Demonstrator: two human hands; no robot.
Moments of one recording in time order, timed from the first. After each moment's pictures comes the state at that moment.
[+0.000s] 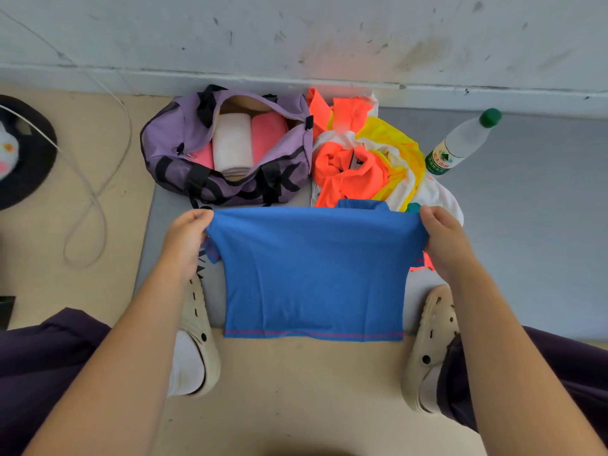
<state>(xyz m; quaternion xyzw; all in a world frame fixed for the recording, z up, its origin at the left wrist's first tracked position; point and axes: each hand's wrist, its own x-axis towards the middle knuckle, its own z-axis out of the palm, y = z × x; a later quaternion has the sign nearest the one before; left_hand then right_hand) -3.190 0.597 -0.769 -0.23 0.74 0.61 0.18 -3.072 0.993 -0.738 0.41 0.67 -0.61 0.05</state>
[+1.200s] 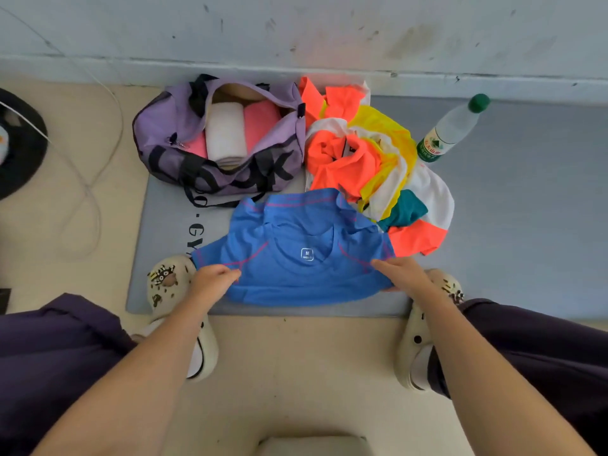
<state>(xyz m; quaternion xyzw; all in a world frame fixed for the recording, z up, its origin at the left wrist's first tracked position) -3.107 0.589 -0.842 -0.17 0.86 0.33 0.35 -3.010 0.969 -0.819 0.40 0.74 -0.47 0.27</state>
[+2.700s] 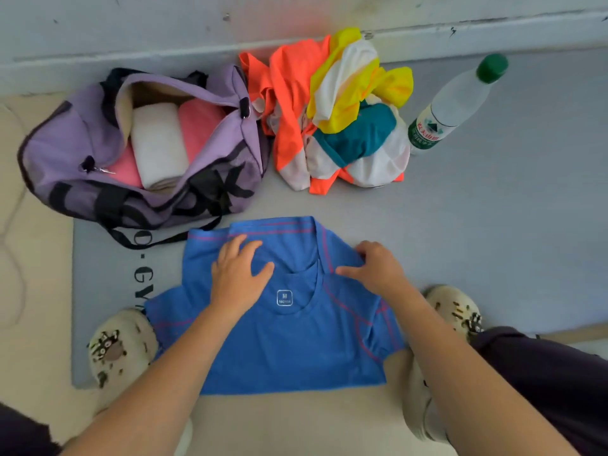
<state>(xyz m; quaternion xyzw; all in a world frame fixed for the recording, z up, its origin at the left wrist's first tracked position) -3.163 0.722 -0.882 0.11 0.94 0.21 0.24 -3.078 0.979 -0.878 0.31 0.84 -0.33 0.30</state>
